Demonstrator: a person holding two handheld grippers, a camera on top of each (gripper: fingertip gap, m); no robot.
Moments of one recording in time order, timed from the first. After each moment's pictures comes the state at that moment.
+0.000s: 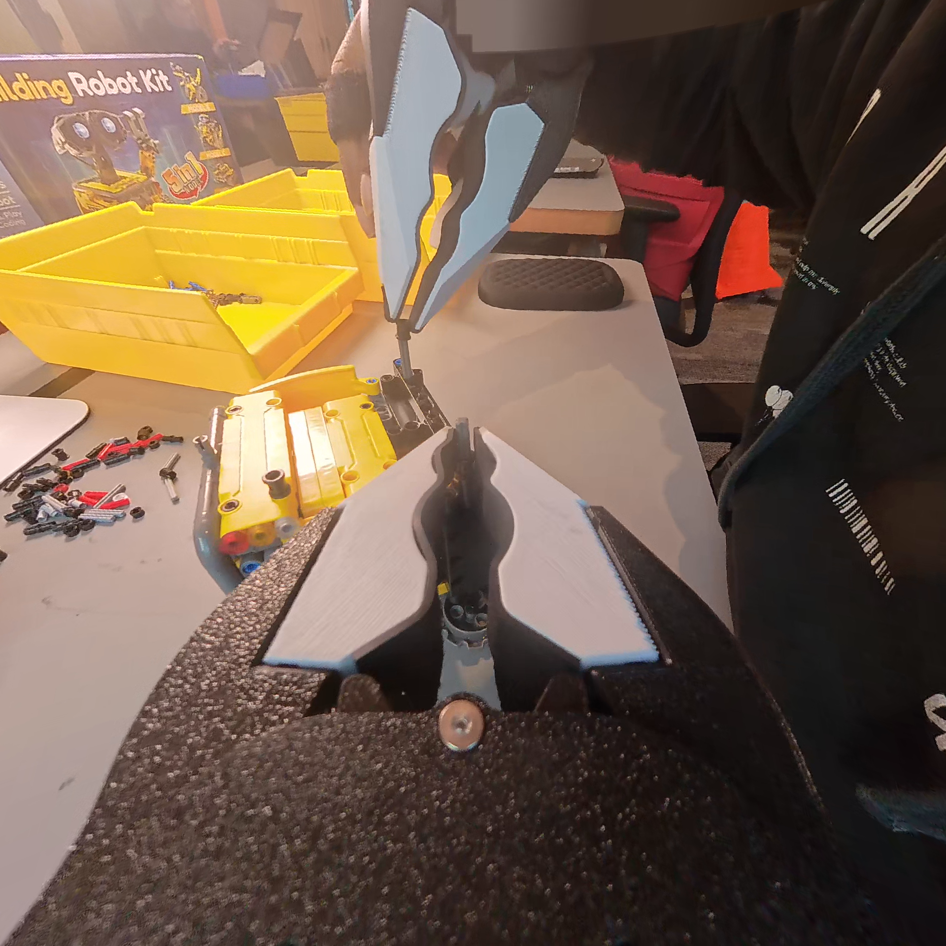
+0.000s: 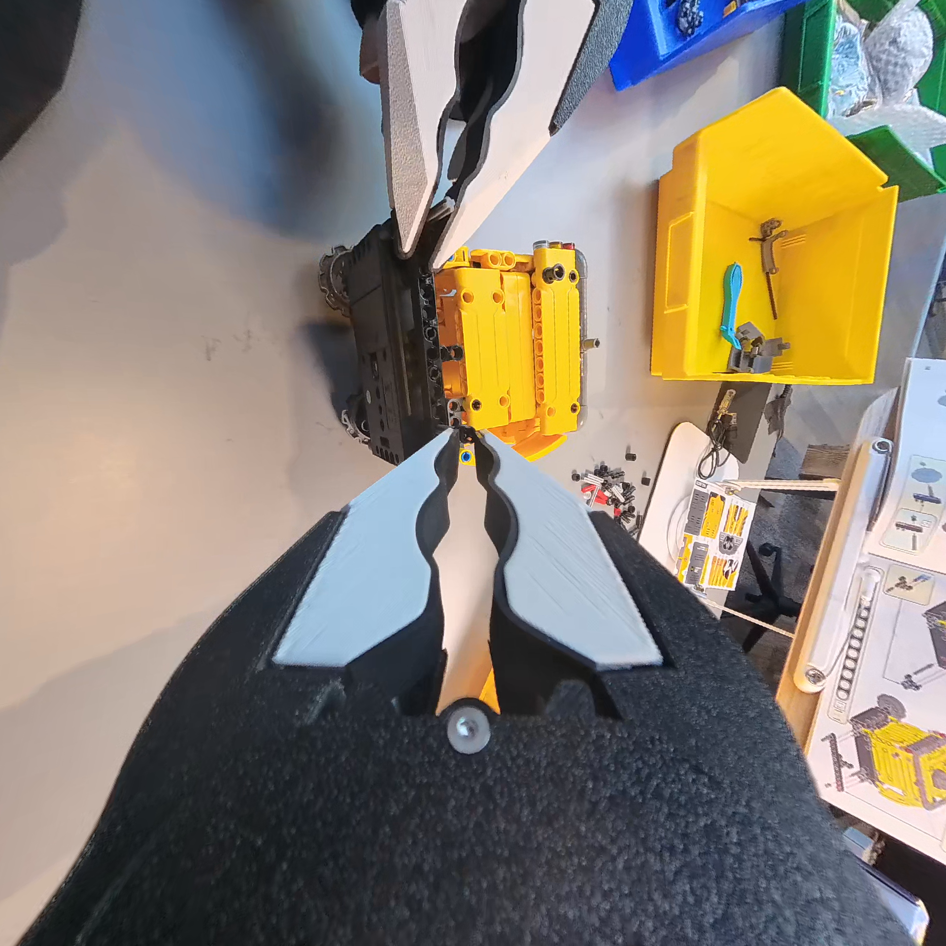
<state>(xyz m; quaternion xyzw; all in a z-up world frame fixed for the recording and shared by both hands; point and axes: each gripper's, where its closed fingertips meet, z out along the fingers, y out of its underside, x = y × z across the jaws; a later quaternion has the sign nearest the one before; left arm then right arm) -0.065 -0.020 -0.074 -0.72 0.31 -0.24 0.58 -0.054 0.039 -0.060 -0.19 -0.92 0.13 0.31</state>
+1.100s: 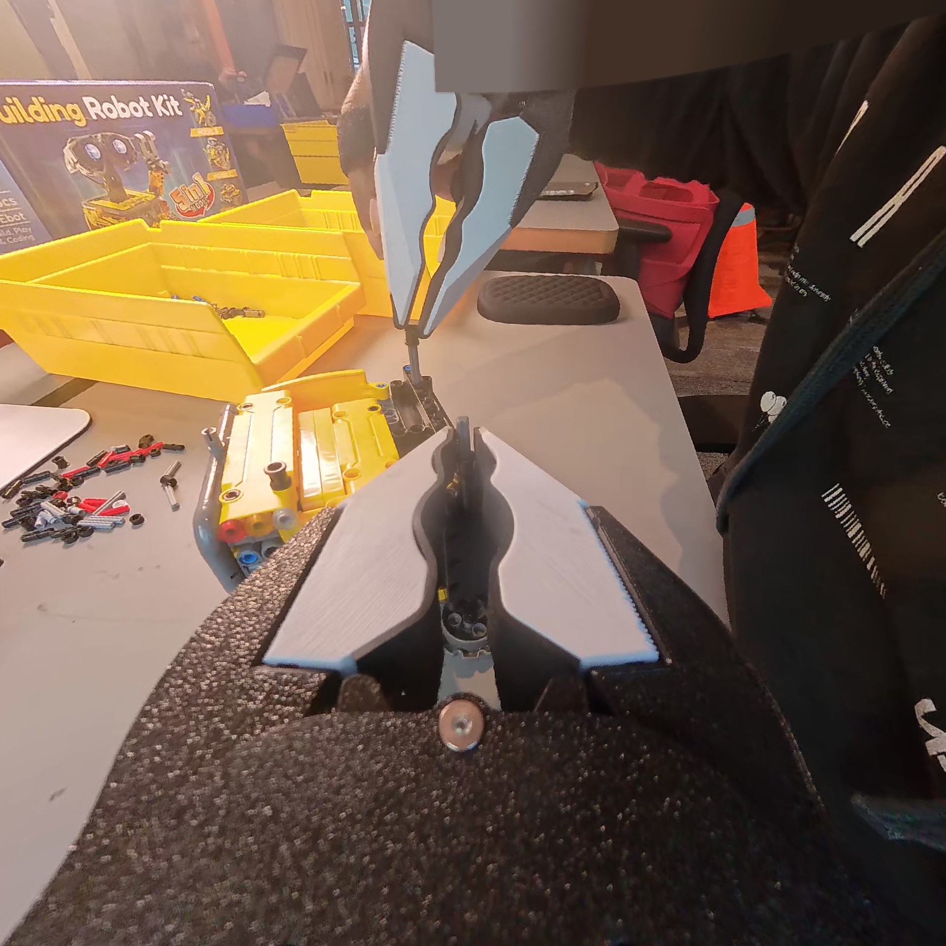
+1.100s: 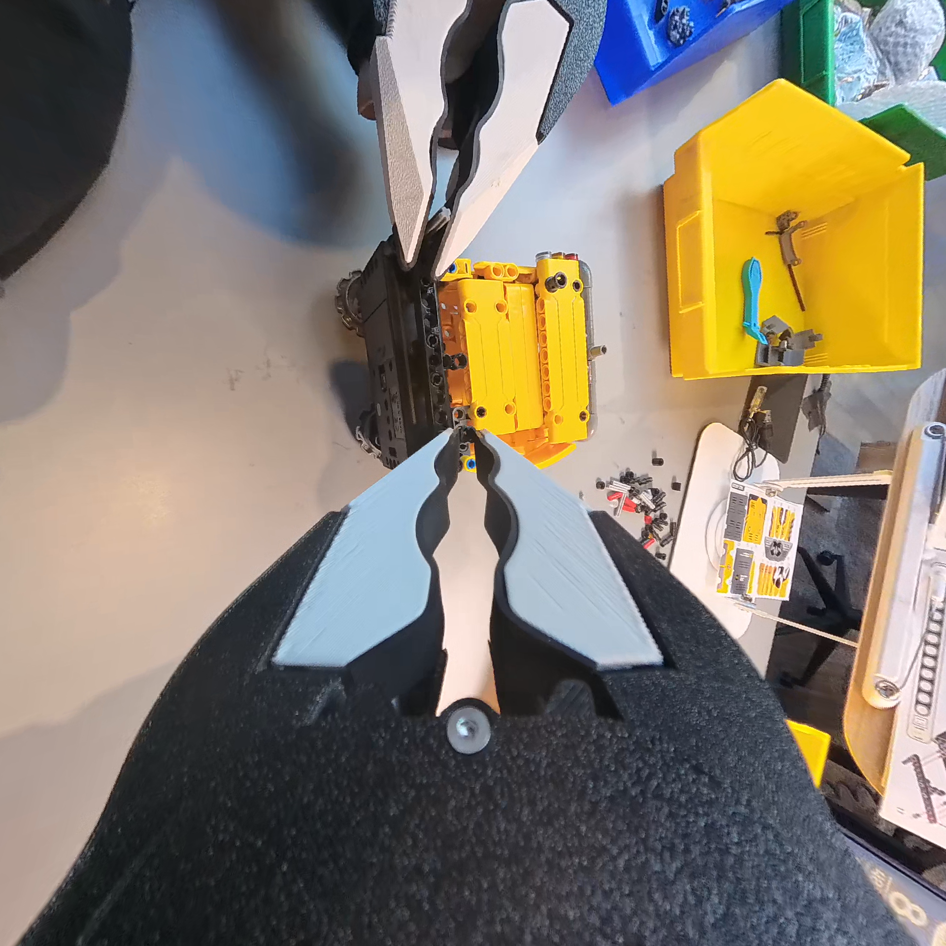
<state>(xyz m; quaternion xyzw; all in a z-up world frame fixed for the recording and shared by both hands) -0.067 -0.021 -0.073 -0.70 0.30 -0.25 0.59 -0.053 0.036 -0.061 -0.22 -0.91 0.18 0.30</state>
